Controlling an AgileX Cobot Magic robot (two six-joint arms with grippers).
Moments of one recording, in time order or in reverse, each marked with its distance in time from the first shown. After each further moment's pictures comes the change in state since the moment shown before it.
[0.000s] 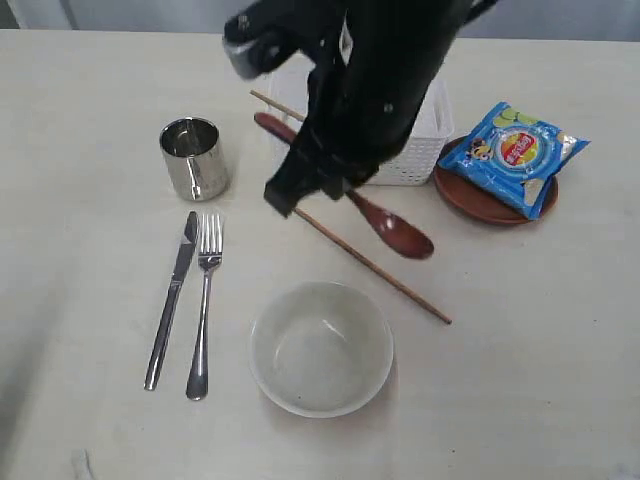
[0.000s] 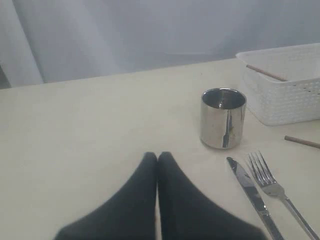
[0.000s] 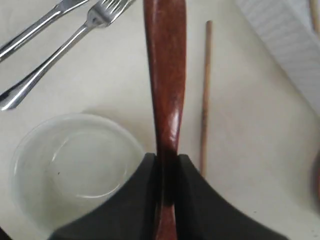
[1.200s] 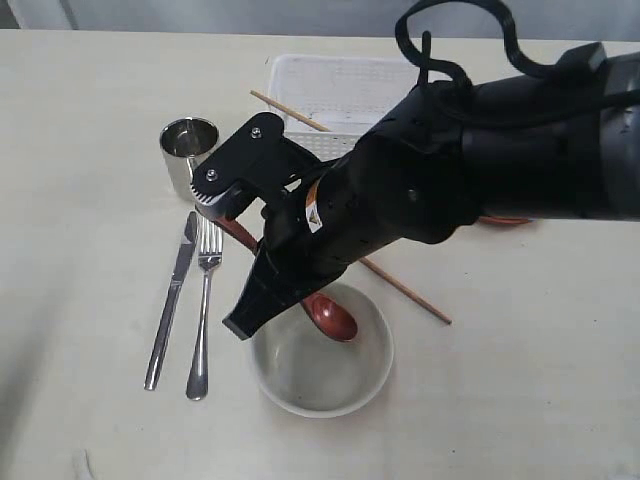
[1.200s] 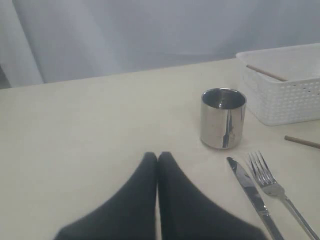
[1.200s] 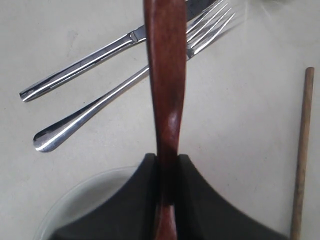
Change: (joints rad) left arm 0.000 0.000 0.000 0.000 0.000 0.000; right arm 0.124 0.003 0.363 0.088 -0.607 -0.028
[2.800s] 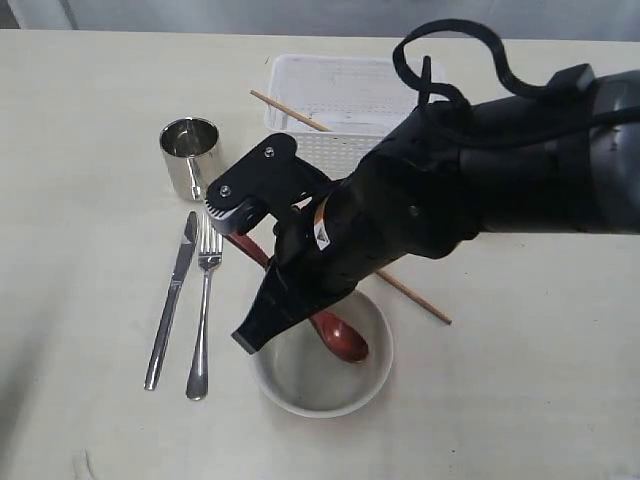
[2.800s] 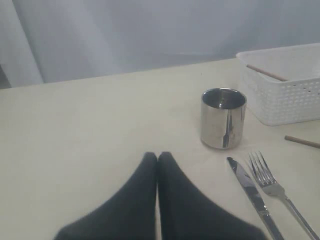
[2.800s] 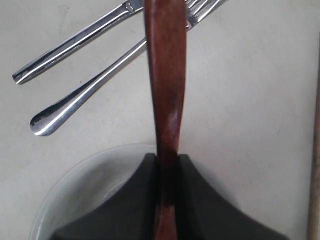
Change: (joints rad) left arm 0.000 0.000 0.000 0.000 0.000 0.000; right arm 0.000 0.014 0.035 0.014 0.007 0.045
